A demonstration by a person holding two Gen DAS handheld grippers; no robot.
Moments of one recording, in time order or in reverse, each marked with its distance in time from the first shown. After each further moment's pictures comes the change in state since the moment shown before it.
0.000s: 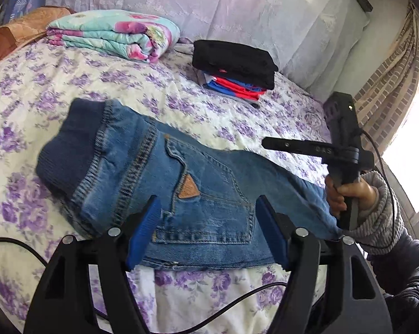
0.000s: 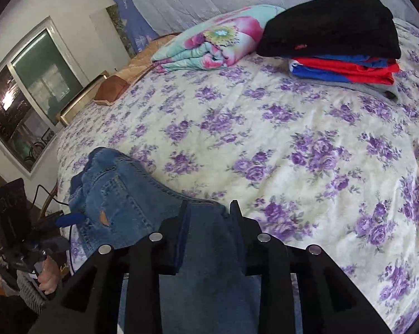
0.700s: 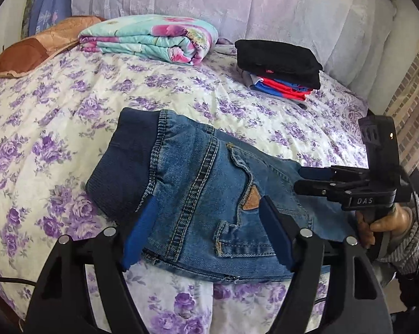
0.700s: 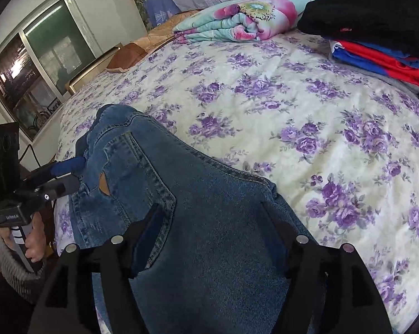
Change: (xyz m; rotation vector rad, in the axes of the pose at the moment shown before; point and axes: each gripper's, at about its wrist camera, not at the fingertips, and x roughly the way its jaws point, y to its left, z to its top) left arm 0.010 0.016 0.005 0.037 0.008 0.258; right arm 0.047 0.034 -0.022 -0.098 0.085 0.010
